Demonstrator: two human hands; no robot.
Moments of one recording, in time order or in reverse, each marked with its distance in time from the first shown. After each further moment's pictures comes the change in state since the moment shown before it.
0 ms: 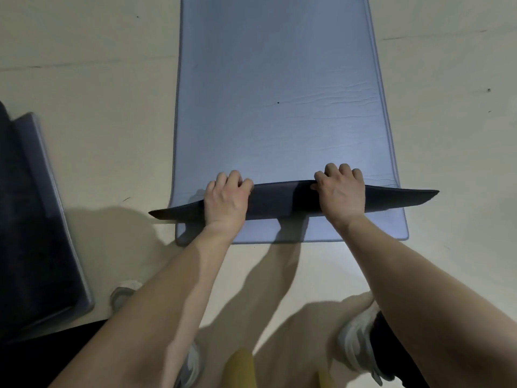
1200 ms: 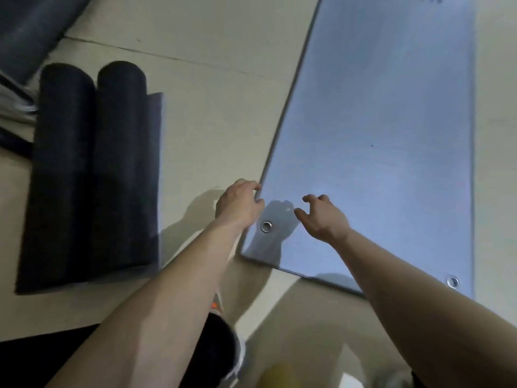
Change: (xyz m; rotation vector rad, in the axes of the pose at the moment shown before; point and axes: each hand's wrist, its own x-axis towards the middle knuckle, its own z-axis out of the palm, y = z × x) left_hand -0.056 -0.160 -0.052 -0.576 -0.261 -0.529; right_hand 0.025 -0.207 -0.065 0.398 -0.601 -0.002
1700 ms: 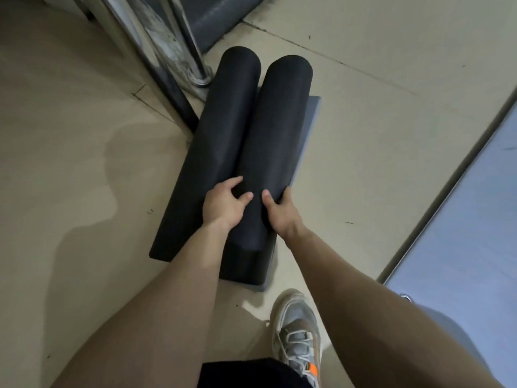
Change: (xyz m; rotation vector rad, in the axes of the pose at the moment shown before) left_hand -0.016 -0.295 -0.124 -0.434 0.401 -0.621; right_hand 0.047 -0.366 0.158 0.642 -0.354 -0.258
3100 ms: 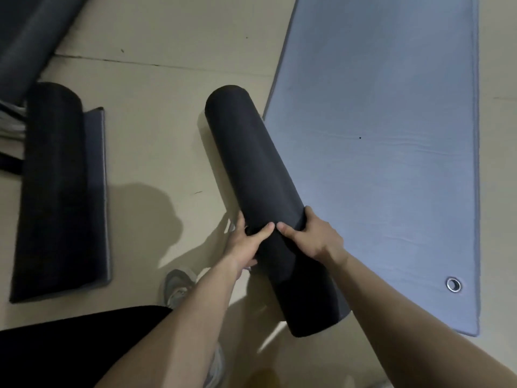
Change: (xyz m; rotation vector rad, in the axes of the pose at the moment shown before) left_hand -0.265 0.122 0.245 -0.271 -0.678 -0.168; right_hand -0.221 0.223 -0.311 -0.218 0.263 0.233
